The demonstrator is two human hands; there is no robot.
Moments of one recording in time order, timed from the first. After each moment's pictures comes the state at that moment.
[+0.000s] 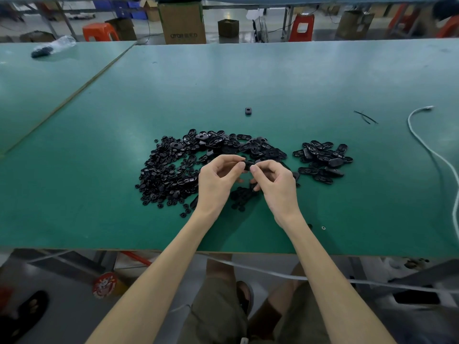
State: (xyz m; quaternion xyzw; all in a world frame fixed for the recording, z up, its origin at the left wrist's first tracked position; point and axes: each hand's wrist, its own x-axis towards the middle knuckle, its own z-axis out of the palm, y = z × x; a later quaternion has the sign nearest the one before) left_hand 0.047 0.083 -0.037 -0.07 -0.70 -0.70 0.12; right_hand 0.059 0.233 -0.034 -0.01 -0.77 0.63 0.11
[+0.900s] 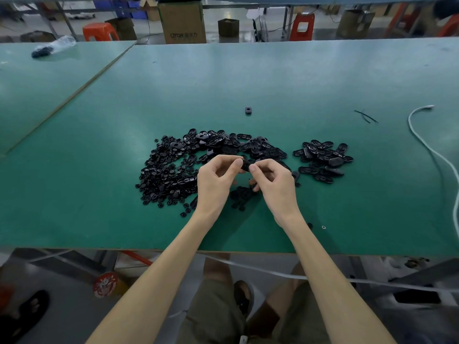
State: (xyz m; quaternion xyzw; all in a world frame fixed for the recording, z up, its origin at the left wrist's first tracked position) left_hand 0.050 0.083 -0.035 -0.06 -0.72 -0.68 0.14; right_hand 0.061 0.231 -0.033 0.00 -0.77 0.63 0.11
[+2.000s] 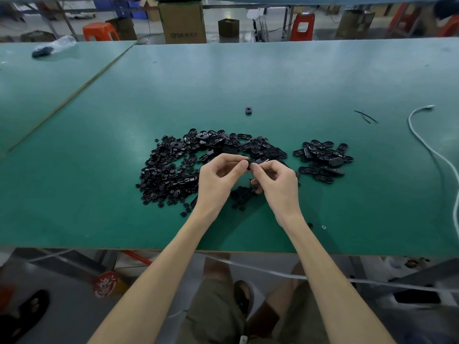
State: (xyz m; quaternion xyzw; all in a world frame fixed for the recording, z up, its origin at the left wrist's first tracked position) left_hand 0.053 0.083 -0.029 -0.10 -0.69 -0.71 0.11; right_hand 0.061 0.231 -0.033 -0.02 -0.75 0.65 0.12
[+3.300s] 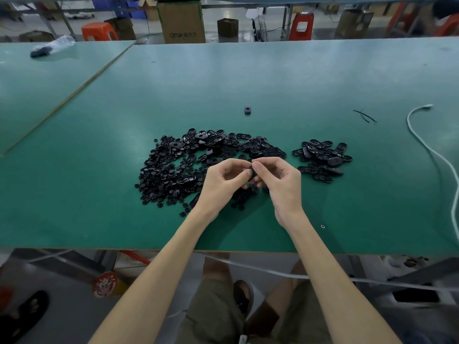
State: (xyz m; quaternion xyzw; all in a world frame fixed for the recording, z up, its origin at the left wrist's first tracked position) left_hand 0.051 0.084 -0.032 -0.09 -0.70 -0.71 0.01; right_hand 0.057 0.238 -0.038 0.00 -0.64 0.76 0.11
